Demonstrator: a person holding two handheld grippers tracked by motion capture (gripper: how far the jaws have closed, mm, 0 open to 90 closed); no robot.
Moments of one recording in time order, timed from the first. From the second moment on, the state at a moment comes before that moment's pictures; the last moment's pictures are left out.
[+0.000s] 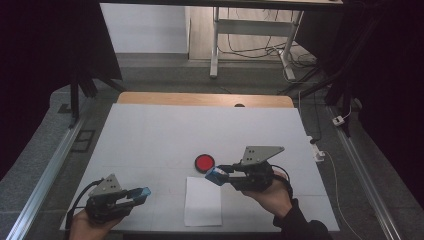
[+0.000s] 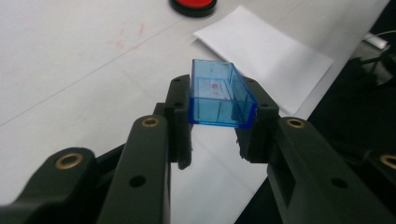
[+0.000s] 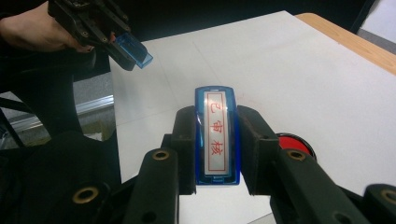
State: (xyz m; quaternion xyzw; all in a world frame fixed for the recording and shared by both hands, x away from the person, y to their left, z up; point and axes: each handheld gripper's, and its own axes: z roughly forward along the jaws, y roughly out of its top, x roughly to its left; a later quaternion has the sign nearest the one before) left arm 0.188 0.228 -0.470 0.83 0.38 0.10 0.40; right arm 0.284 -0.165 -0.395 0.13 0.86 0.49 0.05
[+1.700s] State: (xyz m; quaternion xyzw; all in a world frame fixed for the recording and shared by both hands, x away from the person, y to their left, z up) left arm 0.176 0.245 -0.478 0.82 0.41 0.09 0.39; right arm 0.311 -0.156 -0.415 0.18 0.87 0.45 0.08
